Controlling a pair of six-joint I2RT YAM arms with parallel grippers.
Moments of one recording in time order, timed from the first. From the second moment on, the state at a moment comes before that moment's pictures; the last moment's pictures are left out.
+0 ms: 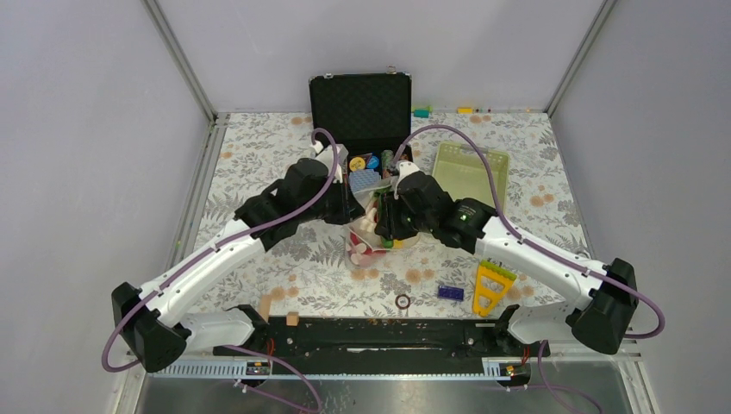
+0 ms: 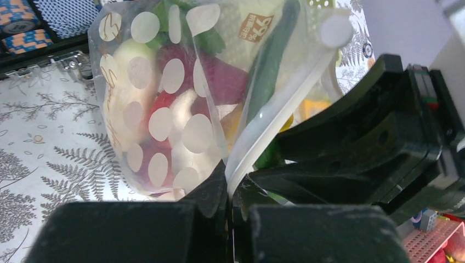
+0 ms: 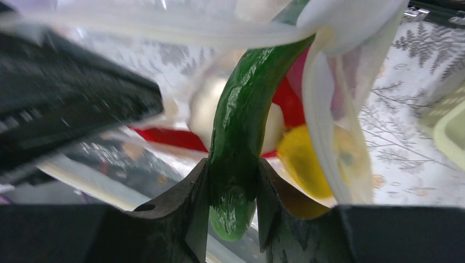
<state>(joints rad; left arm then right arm) -0.74 1.17 1.13 -0.54 0.10 -0.61 0.90 1.31 1.15 -0.59 0.03 0.52</state>
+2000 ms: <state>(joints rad) -0.78 1.21 1.08 -0.48 0.09 -0.67 0.76 1.08 0.80 -0.37 0.10 0.50</state>
